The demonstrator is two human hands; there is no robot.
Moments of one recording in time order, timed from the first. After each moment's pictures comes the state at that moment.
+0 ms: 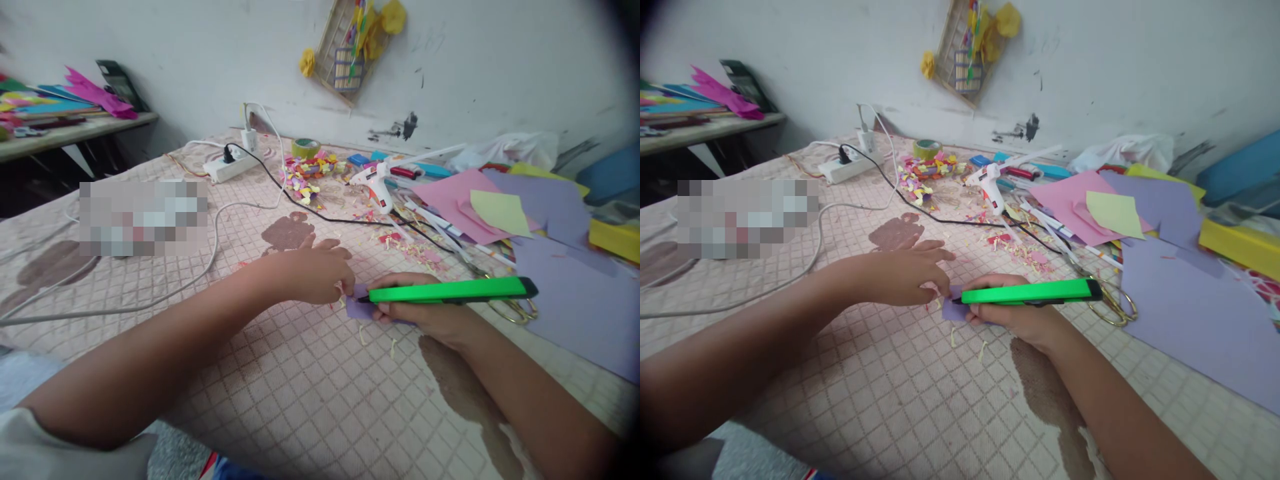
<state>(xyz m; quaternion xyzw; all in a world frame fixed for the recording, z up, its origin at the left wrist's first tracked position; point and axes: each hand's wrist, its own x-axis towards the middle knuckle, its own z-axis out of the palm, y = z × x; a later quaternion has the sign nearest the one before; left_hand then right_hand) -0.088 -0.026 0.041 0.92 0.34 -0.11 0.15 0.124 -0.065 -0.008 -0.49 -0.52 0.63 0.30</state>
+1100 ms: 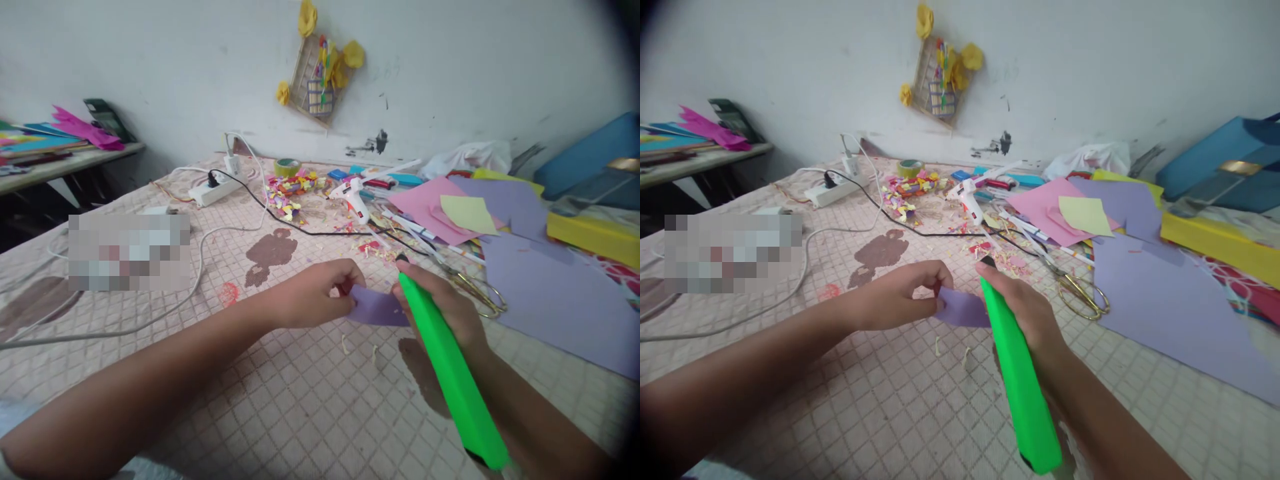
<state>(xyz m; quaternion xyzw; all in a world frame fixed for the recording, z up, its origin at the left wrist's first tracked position) -0.069 -0.042 0.034 0.82 0.30 0.21 0.45 0.135 -0.110 0.004 -0.47 -0.76 0.05 0.45</state>
